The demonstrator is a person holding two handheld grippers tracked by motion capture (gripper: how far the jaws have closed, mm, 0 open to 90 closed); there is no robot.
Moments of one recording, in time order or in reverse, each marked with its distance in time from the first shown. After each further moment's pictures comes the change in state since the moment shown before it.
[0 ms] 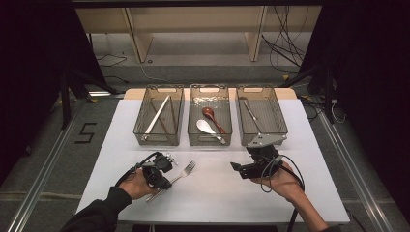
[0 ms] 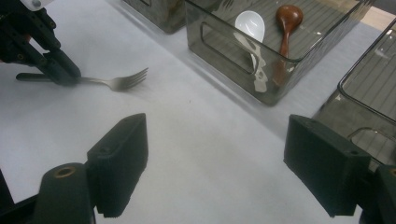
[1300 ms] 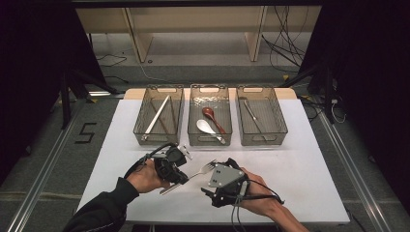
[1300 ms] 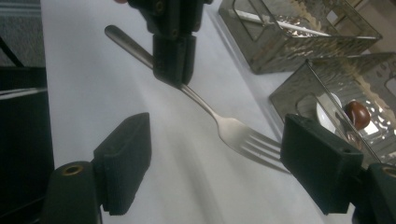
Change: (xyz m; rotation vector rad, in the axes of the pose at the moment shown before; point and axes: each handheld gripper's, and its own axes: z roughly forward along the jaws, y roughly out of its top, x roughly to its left) left arm -0.034 0.042 -0.047 -0.116 -0.128 0.159; right arm 0.100 0.005 0.023 -0.059 0.038 -0.509
